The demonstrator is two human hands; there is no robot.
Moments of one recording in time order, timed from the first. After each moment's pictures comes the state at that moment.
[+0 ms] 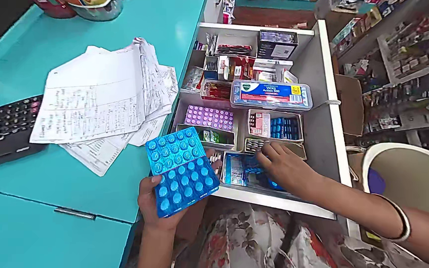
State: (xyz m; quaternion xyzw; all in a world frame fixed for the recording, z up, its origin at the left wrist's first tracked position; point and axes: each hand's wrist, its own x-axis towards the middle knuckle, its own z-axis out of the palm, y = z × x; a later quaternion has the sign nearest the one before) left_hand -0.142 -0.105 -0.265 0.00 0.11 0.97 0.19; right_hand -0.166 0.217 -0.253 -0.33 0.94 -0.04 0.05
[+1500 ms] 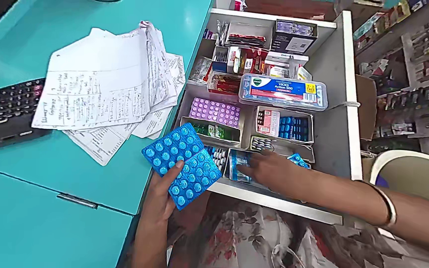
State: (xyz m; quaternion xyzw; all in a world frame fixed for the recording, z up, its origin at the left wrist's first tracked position) left_hand -0.136 -0.095 -0.244 -0.22 0.51 0.83 0.02; right_hand -0.192 0.178 -0.232 -0.45 0.85 -0.04 0.27
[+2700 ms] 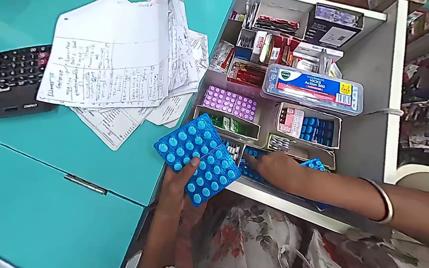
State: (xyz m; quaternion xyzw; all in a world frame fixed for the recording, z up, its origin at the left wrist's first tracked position) left_hand -0.130 -0.090 -0.245 -0.23 0.53 0.81 -0.02; right_hand -0.211 0.131 -0.236 -0.30 0.82 0.04 0.48
